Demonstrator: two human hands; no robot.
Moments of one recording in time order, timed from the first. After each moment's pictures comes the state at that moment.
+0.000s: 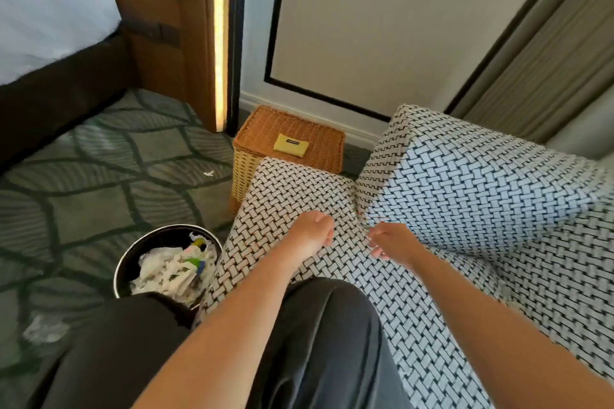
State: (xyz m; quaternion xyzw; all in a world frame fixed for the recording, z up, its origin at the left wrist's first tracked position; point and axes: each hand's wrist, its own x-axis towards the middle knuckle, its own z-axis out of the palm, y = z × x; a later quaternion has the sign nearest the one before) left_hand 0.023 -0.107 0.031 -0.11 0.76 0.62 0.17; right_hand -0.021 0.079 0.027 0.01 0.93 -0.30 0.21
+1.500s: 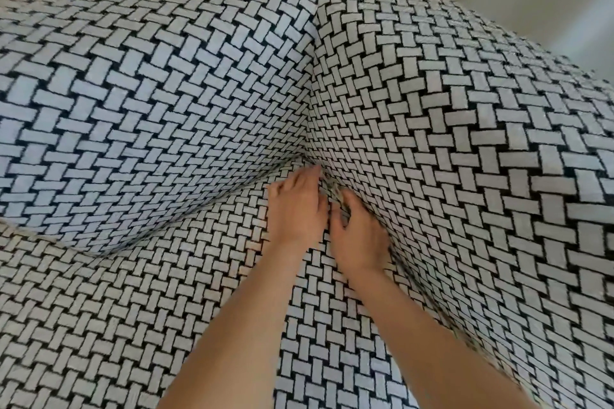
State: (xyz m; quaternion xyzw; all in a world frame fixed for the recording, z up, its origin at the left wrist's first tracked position) left_hand -0.038 0.269 -0.076 0.33 0.92 0.21 0.02; right_hand 0.044 0.329 -0.069 0.41 0.88 -0.24 -0.07
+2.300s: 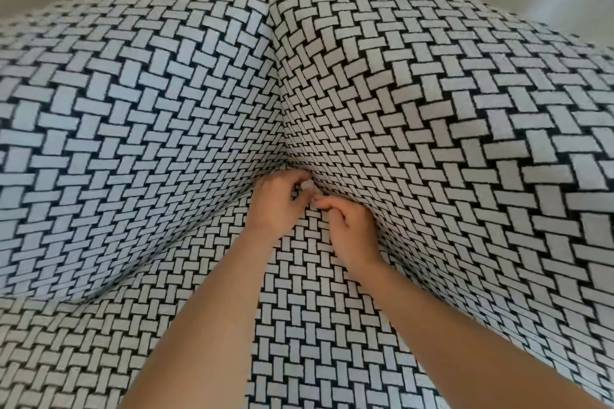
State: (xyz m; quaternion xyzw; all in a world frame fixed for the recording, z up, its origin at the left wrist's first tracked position) left_hand -0.079 0.279 -0.077 0.38 0.86 0.32 0.10; right_hand 0.037 0.345 -0.081 0.35 0.78 -0.49 -0.16
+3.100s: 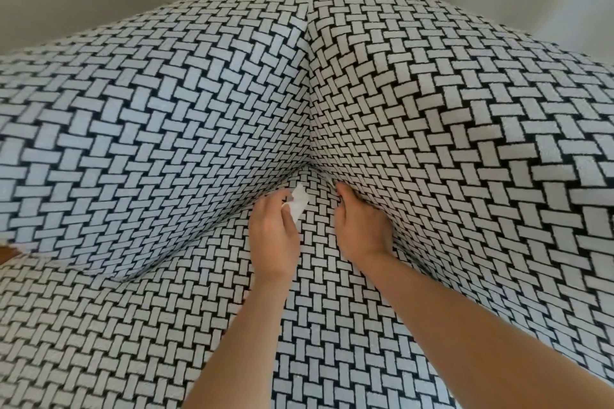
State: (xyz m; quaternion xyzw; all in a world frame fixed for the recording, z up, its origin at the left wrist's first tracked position) left_hand -0.036 0.224 -0.082 0.20 0.89 0.40 -0.06; right_hand 0.025 0.338 -0.077 0.34 0.93 -0.15 -0.07
